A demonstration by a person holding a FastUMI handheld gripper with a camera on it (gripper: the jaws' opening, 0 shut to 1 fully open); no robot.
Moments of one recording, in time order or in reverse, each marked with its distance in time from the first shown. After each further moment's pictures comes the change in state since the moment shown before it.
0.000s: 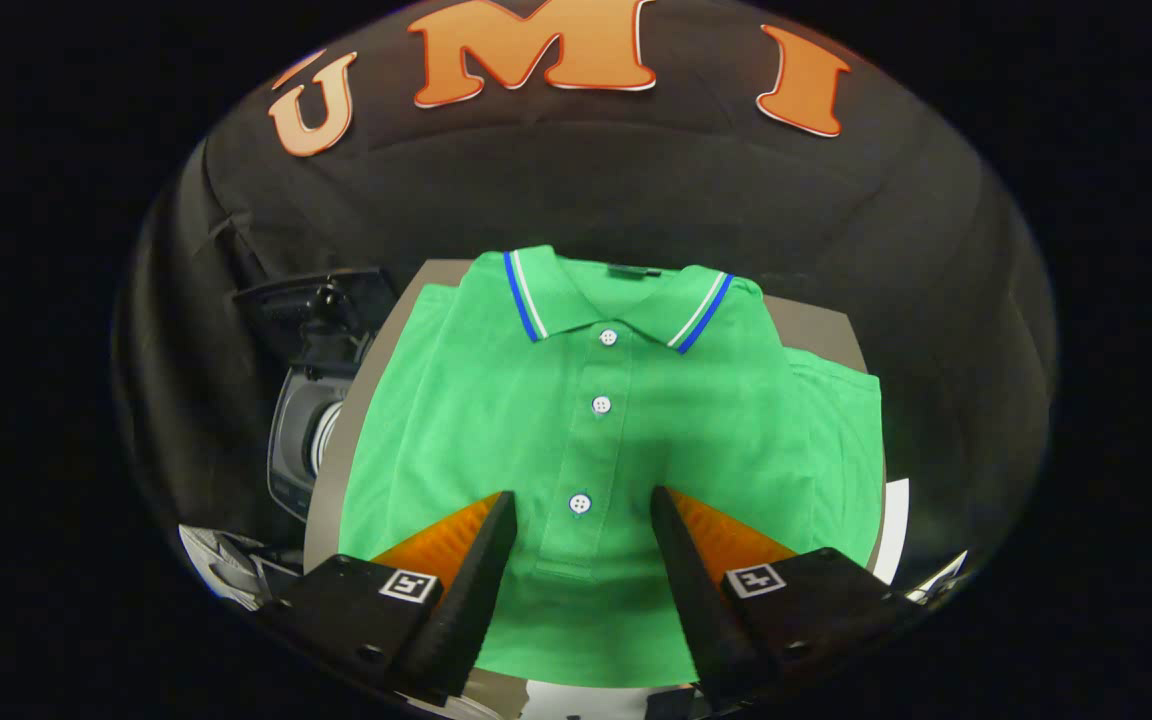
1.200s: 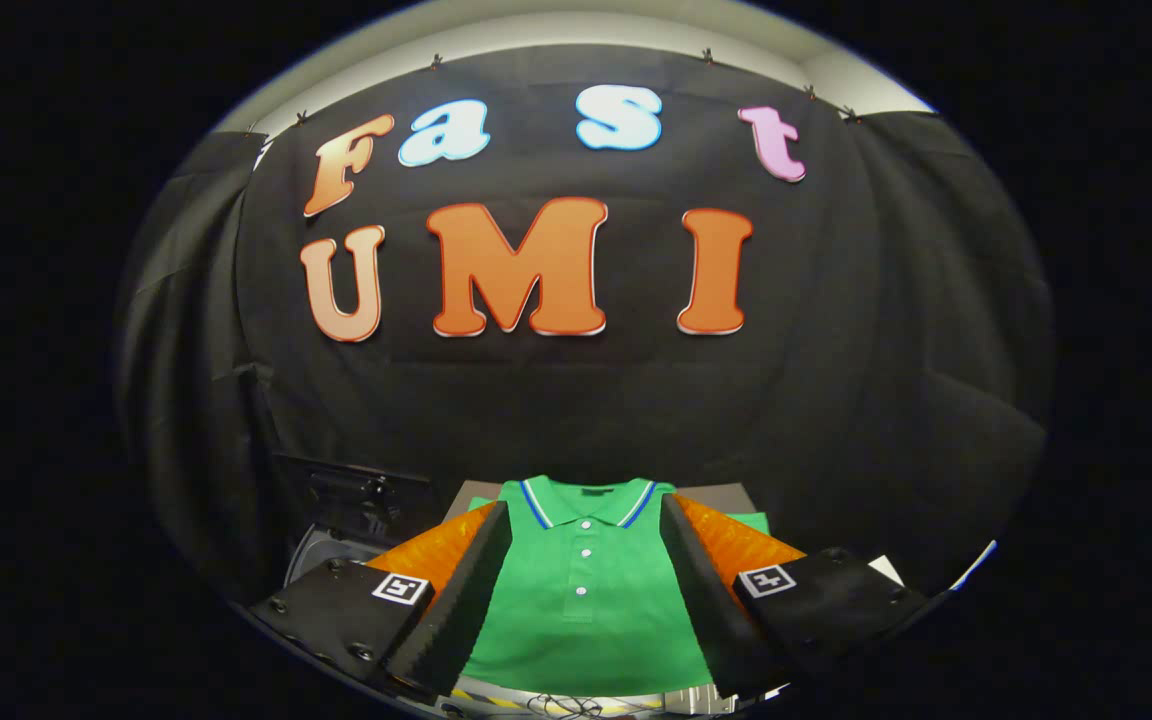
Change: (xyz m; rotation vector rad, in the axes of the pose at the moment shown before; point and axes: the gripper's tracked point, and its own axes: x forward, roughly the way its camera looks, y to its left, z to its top) arm -0.143 0.017 0.068 0.068 -0.638 -0.079
